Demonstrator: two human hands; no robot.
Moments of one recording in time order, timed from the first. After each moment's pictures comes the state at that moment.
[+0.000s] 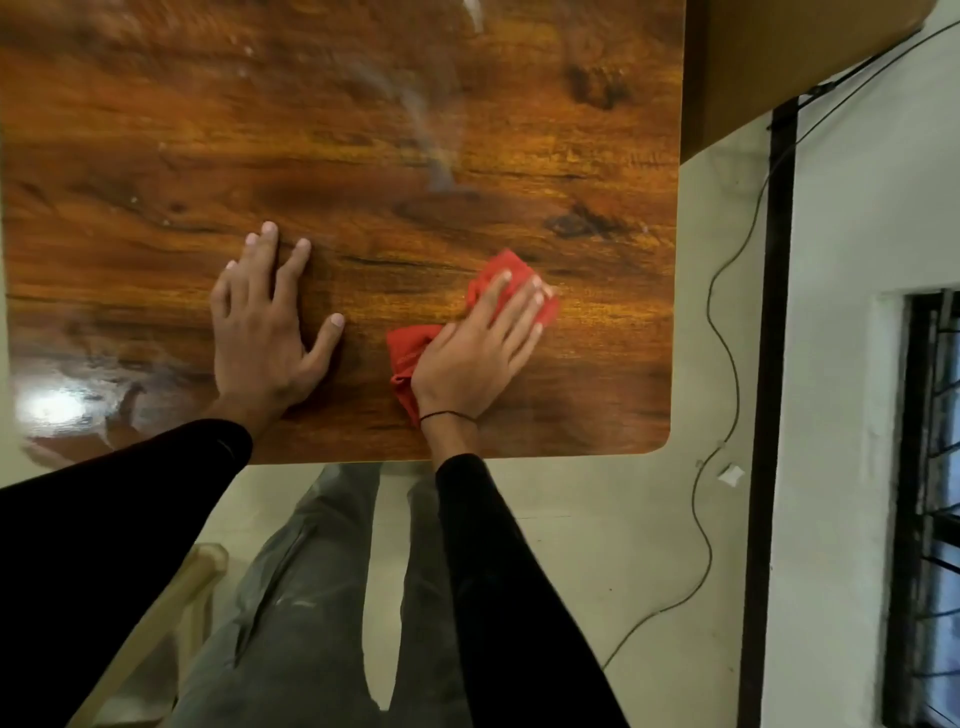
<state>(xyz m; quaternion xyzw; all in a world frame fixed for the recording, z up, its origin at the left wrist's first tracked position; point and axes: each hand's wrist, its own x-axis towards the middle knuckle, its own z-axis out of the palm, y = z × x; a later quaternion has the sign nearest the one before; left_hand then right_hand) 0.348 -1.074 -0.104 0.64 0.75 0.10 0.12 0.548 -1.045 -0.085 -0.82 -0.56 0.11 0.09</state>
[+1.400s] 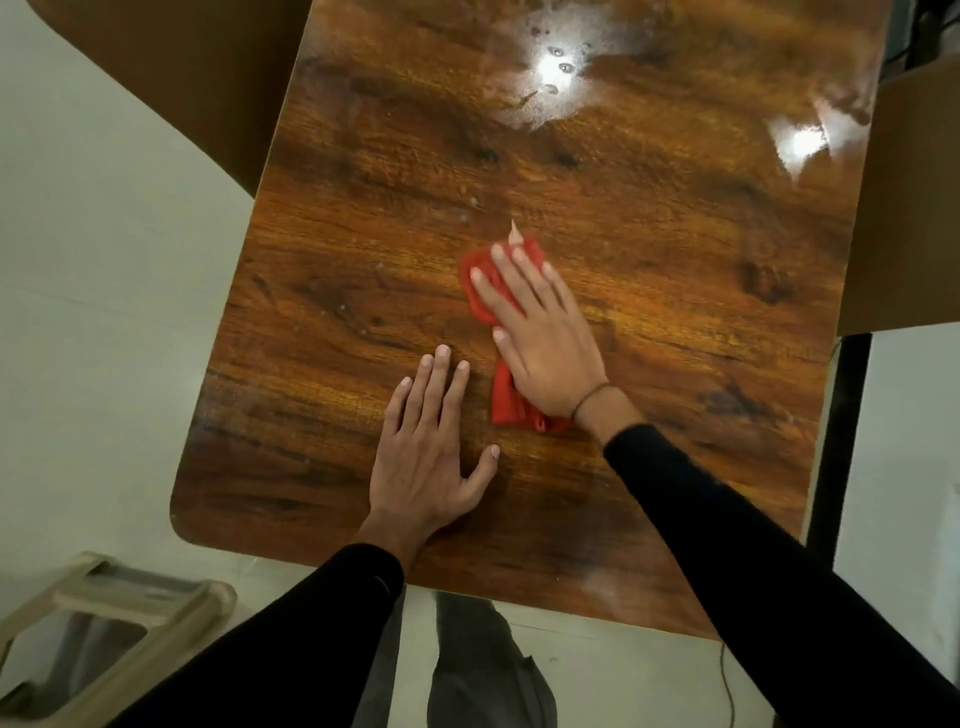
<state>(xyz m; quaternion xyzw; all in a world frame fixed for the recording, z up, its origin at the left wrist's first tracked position) 0.345 -1.075 -0.122 0.62 0.77 0.10 0.11 0.463 -0.883 -0.076 -0.34 -0.94 0.09 -0.04</state>
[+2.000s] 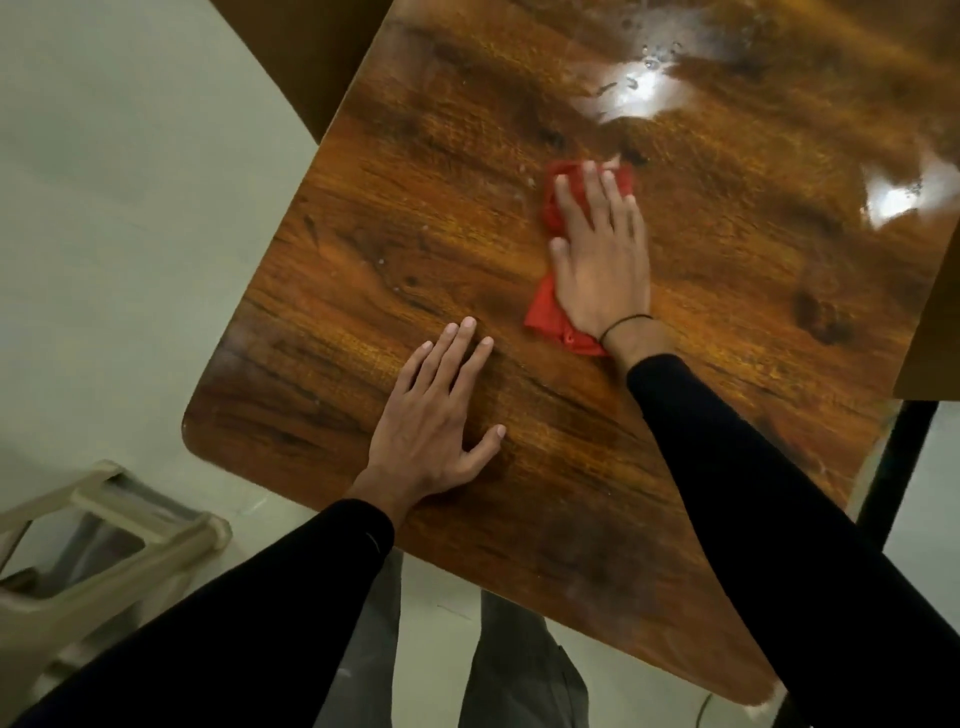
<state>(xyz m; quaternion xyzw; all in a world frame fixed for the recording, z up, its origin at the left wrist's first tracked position) 0.346 -1.075 -0.116 0.61 0.78 0.10 0.12 0.439 -0.822 -0.077 -0.40 -0.91 0.10 -0.02</state>
